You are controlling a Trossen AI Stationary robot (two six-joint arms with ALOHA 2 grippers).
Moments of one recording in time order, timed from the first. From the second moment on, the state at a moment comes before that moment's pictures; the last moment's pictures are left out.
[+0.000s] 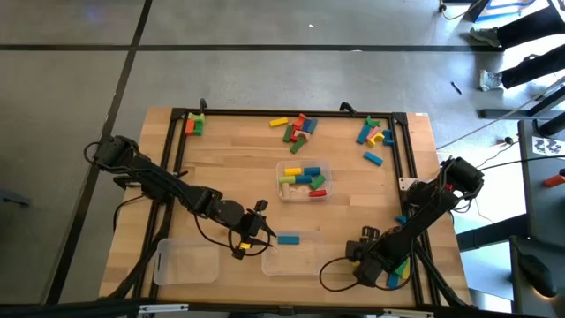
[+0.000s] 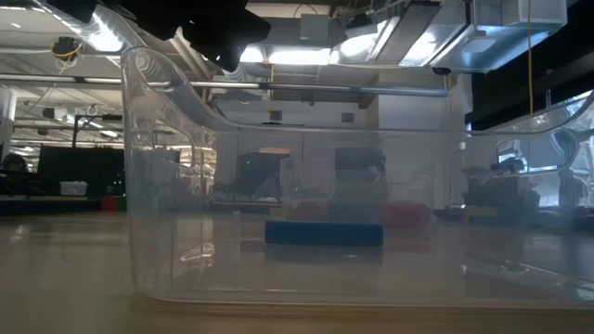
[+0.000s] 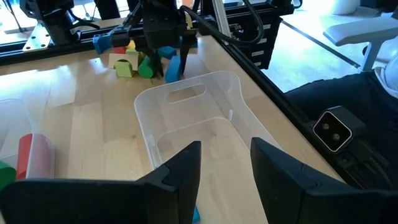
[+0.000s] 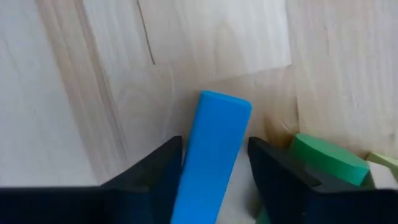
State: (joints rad) left arm -0.39 1.51 0.78 0.32 -0.04 0.01; right arm 0.83 1.71 0.92 -0.64 0.05 1.04
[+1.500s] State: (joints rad) left arm -0.39 1.51 0.78 0.32 -0.04 0.01; right arm 0.77 1.66 1.34 -0.86 0.29 0.71
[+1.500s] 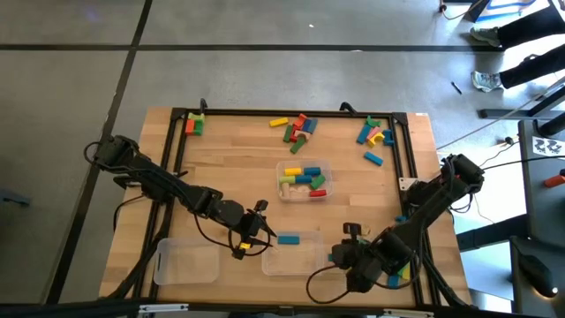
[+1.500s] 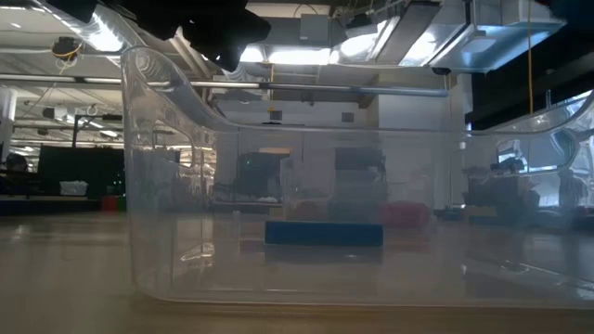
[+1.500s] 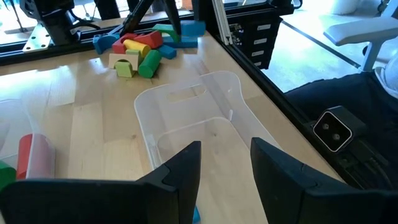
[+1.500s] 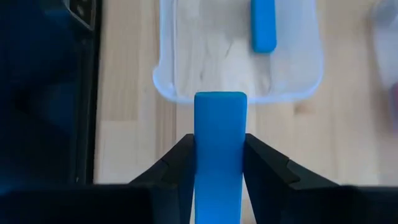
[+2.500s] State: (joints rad) left arm -0.39 1.51 0.78 0.32 -0.04 0.01; right arm 0.60 1.80 1.36 -0.64 0.38 0.27
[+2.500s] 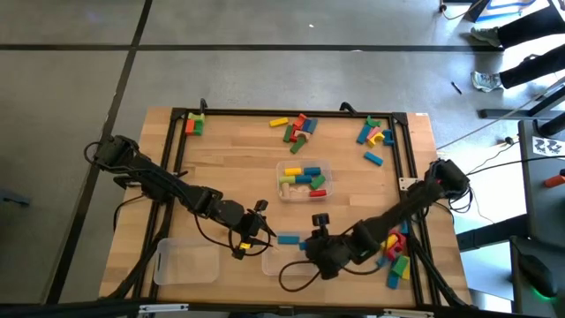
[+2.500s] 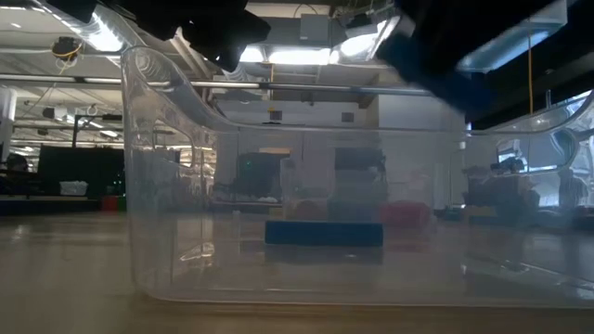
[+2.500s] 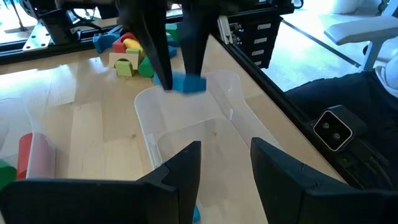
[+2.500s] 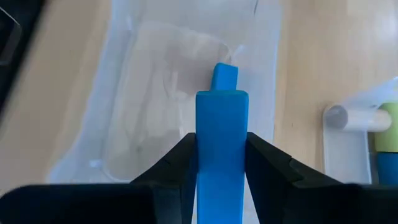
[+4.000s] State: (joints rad) left arm -0.39 1.51 0.78 0.32 -0.04 0.00; right arm 0.55 1.70 1.36 -0.68 0.30 0.32
